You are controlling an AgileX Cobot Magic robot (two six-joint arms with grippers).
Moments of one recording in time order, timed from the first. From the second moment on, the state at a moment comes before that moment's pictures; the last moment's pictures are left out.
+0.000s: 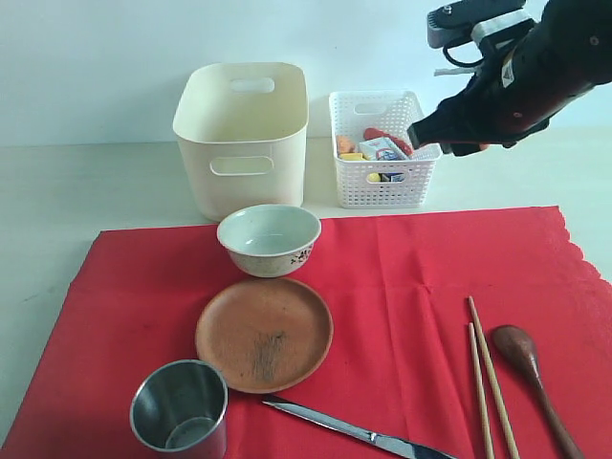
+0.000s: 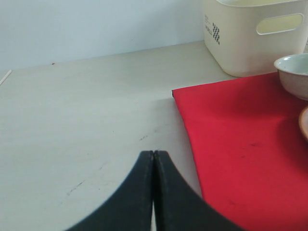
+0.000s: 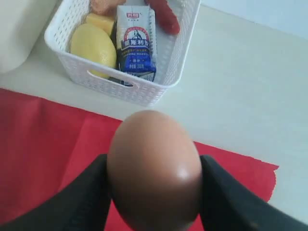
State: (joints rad) left arm 0.02 0.01 0.00 -0.19 0.37 0.33; right arm 0.35 1.66 -1.20 -0.37 0.55 0.31
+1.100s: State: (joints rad) left arm 0.02 0.01 0.00 -0.19 0.37 0.33; right arm 0.30 2.17 -1.69 -0.31 0.27 0.24
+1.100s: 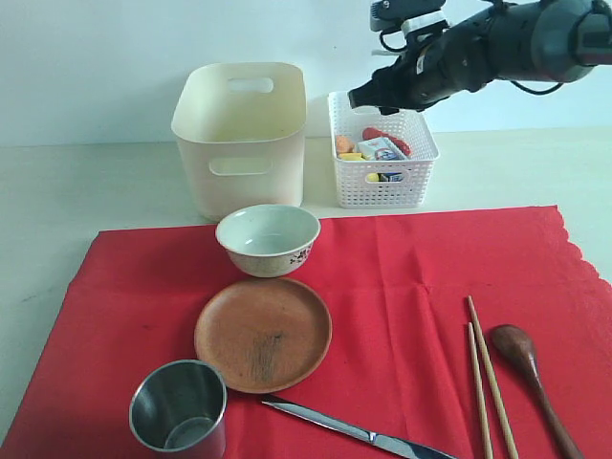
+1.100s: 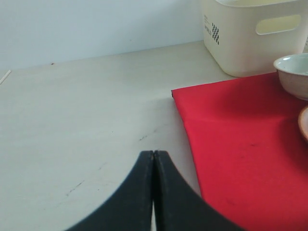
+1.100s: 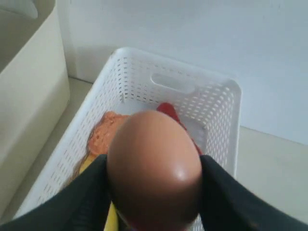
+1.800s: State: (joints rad) left arm 0.02 0.01 0.00 -0.19 0.37 0.33; right arm 0.28 2.54 -2.13 -0.33 0.25 0.19
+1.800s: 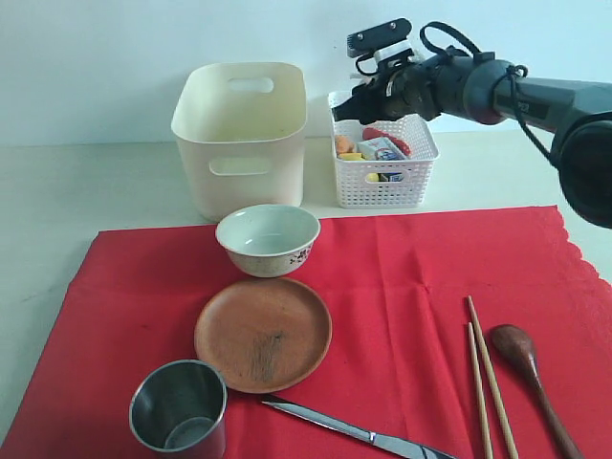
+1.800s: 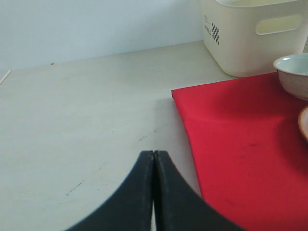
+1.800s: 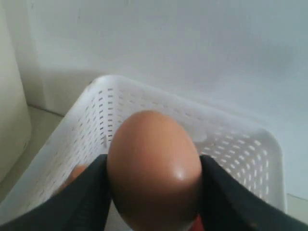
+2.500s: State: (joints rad) left arm 0.02 0.01 0.00 -0.19 0.37 0.33; right arm 0.27 2.33 -2.21 -0.32 0.92 0.12
